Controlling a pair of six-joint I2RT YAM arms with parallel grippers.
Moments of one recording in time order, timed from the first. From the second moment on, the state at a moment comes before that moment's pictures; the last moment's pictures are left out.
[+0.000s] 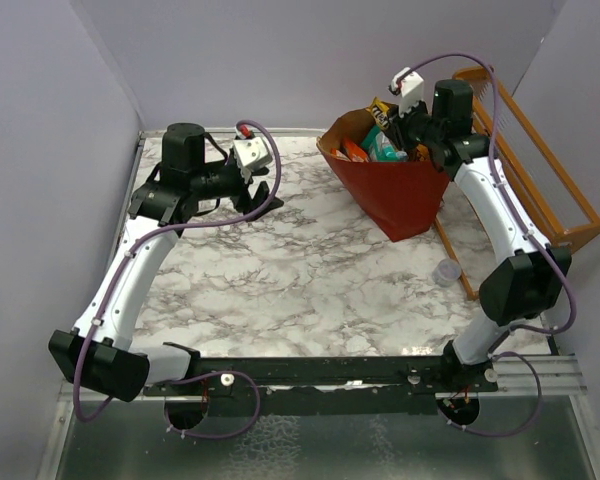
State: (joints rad) left arm -0.29 1.27 1.41 -0.59 0.80 0.47; right arm 0.21 1.66 1.70 -0.41 -0.30 -0.39
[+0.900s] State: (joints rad) left arm -0.29 1.26 1.36 -0.59 0.79 0.47; right arm 0.21 1.86 1.75 -0.44 -0.25 -0.42
